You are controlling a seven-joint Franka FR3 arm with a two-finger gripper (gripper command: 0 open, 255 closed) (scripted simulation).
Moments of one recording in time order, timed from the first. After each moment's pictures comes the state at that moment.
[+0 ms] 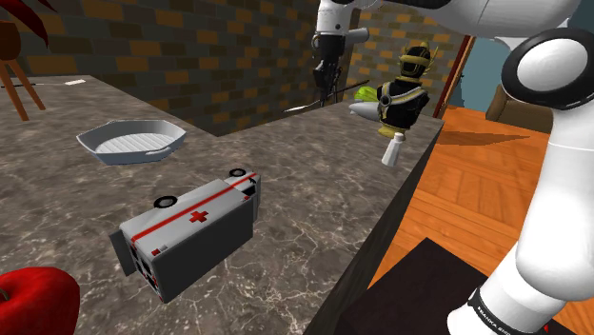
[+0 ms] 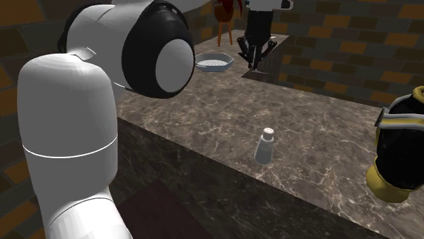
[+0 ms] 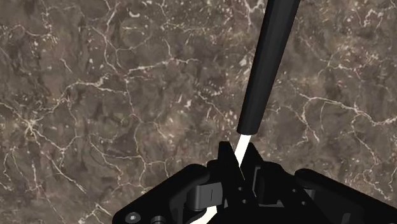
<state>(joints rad) -0.05 0.28 0.22 -1.19 -0.07 1.39 -0.09</state>
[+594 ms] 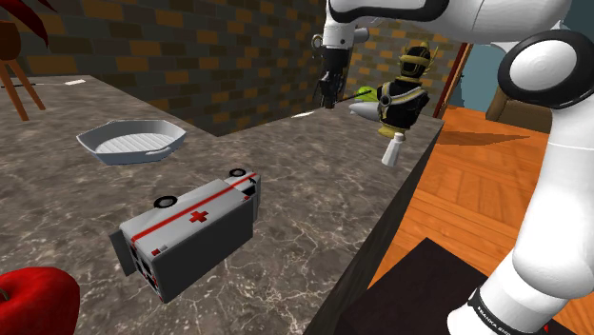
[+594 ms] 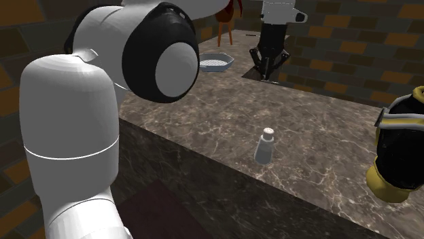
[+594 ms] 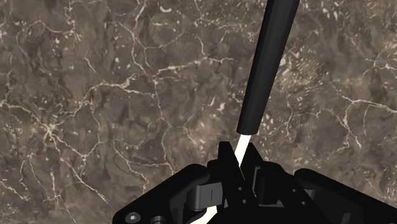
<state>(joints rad) -0.10 0.29 0.19 -1.26 -0.06 1.47 -0.17</state>
